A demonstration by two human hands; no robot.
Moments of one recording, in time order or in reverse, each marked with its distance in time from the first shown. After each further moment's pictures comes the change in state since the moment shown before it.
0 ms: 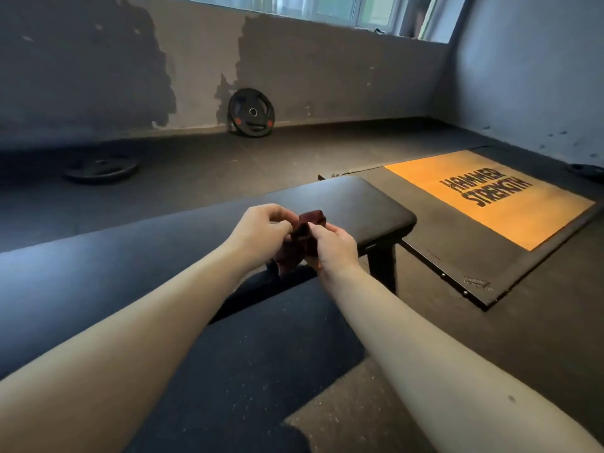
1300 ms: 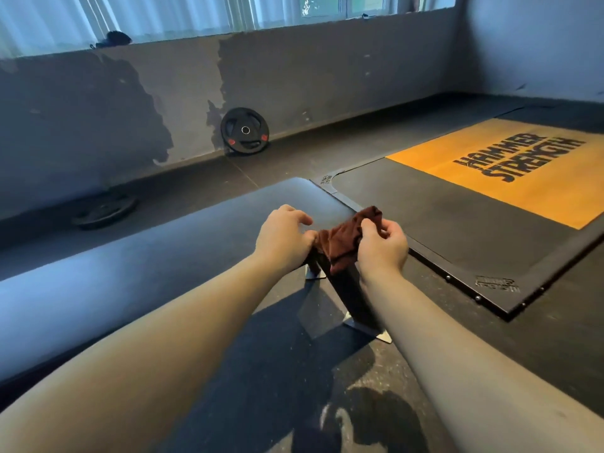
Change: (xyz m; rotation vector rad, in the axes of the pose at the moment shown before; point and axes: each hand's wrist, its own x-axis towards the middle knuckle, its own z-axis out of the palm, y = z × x) left_hand 0.127 0.050 0.273 0.628 0.101 0.186; right_hand 0.192 -0.032 -0.258 0.098 0.385 -0.236
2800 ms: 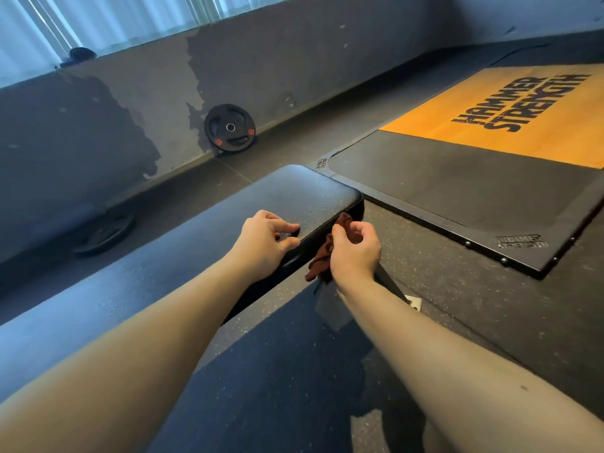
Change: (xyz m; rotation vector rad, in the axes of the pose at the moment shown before) left_hand 0.017 -0.059 -0.008 0.074 -0.243 0.037; right_hand -0.009 0.072 0.050 -0.020 0.044 0.014
